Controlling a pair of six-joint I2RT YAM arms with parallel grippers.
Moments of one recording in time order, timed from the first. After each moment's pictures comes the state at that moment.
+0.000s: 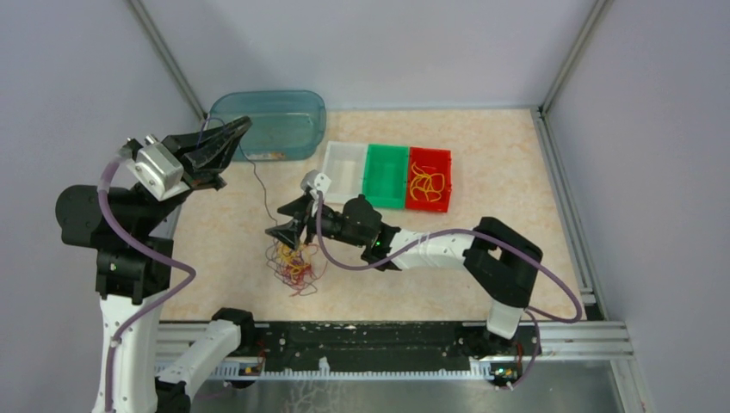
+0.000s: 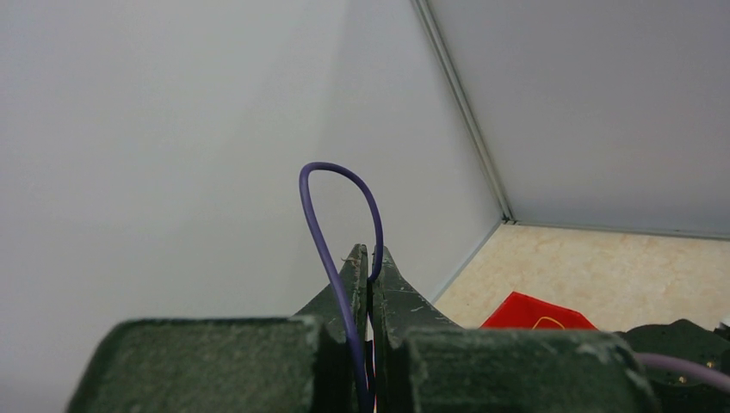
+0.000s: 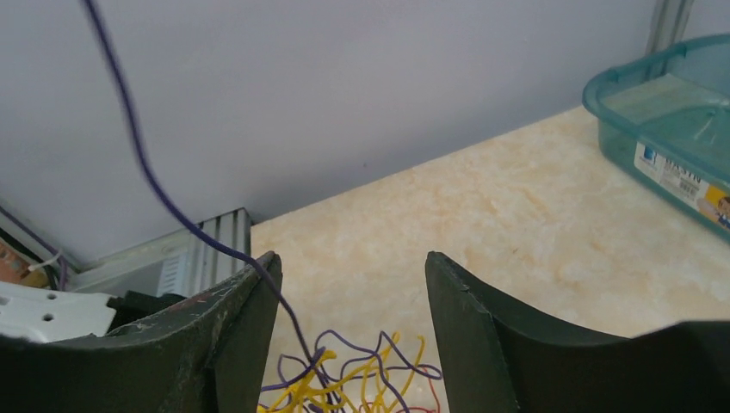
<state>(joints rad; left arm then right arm) -0.19 0.81 1.40 -0.02 0.68 0.14 1.12 1.73 1.05 0.85 -0.20 0.25</state>
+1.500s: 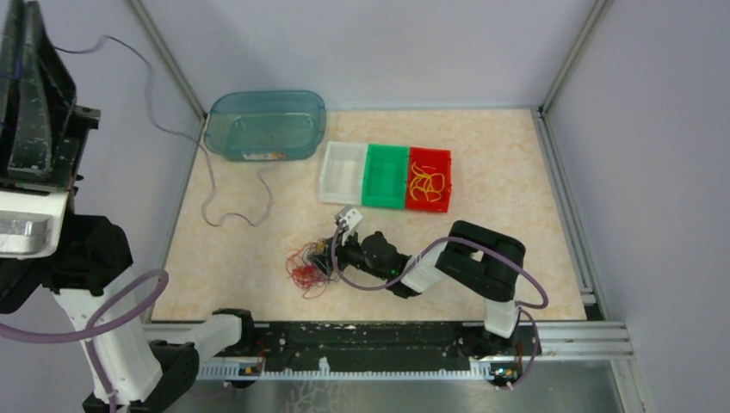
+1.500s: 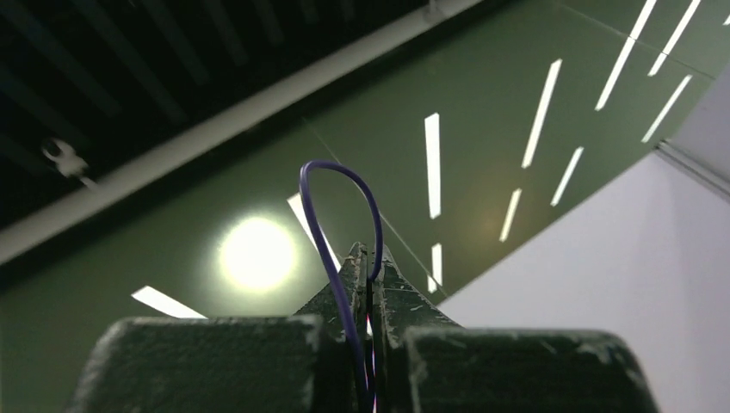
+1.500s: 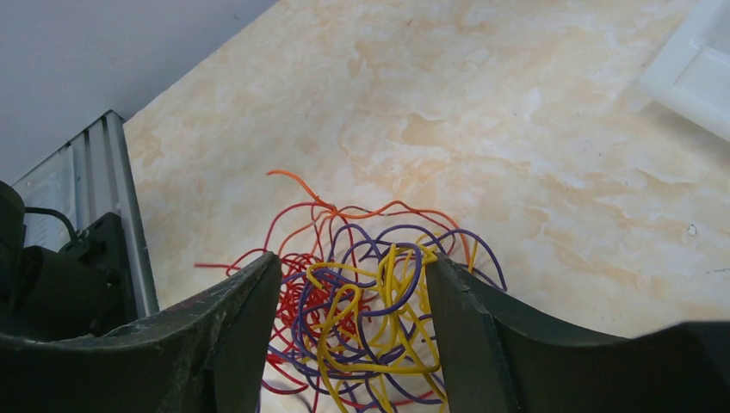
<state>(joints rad) -0.09 1.07 2.00 0.40 0.51 0.31 1.12 1.85 0.67 1.07 0.04 0.37</state>
